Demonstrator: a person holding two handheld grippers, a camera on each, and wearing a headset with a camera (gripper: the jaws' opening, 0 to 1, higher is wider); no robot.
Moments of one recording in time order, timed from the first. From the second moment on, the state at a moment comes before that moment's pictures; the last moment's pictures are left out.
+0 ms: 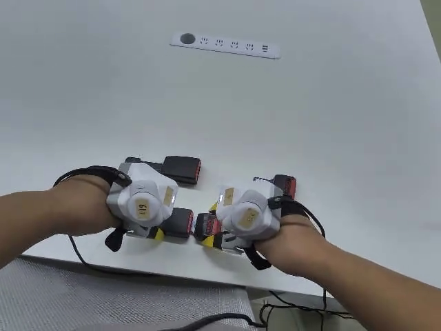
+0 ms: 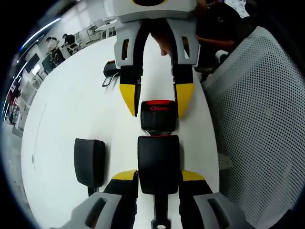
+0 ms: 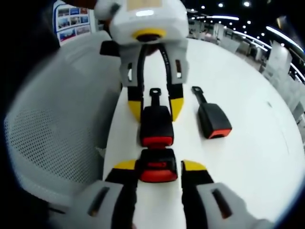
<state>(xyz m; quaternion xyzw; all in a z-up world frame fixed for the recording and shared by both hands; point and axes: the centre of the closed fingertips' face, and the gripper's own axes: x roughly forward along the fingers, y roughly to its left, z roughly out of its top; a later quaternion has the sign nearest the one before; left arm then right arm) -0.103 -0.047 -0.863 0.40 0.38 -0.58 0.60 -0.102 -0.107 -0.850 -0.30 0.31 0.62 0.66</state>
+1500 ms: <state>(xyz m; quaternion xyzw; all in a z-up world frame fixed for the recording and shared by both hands) 0.002 -0.041 -0.863 0.40 0.39 -0.58 0.59 -0.001 -0.251 -0.862 -0.34 0.36 0.57 0.66</state>
